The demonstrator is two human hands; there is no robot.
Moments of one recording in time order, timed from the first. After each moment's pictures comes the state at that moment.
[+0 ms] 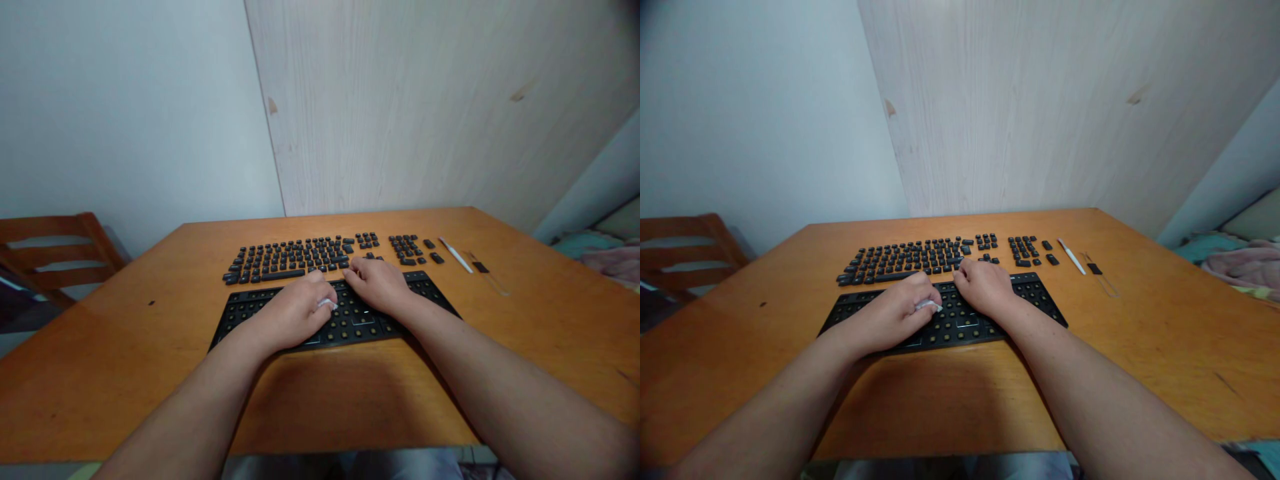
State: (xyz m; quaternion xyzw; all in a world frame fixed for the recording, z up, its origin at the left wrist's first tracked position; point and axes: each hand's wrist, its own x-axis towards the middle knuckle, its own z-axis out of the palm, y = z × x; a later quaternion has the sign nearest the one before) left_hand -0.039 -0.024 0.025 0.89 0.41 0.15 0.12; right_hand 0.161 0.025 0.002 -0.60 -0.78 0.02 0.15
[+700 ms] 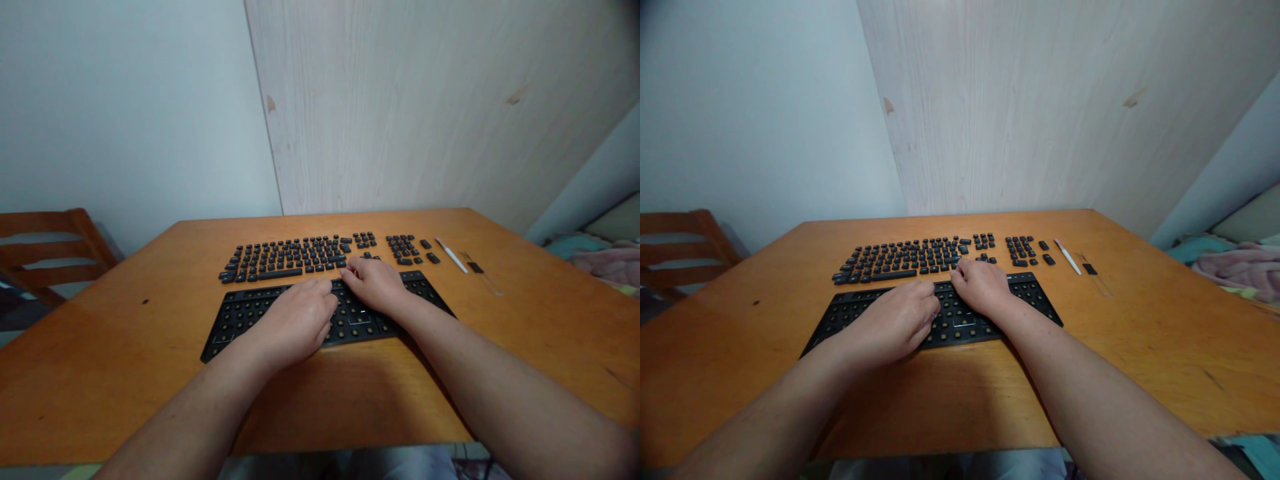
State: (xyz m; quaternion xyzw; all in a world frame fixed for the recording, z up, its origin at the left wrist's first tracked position) left_hand -0.025 -0.042 0.030 0.92 0.39 0.07 -0.03; right_hand 0.162 0.026 0.000 -0.60 -0.78 0.02 0.16
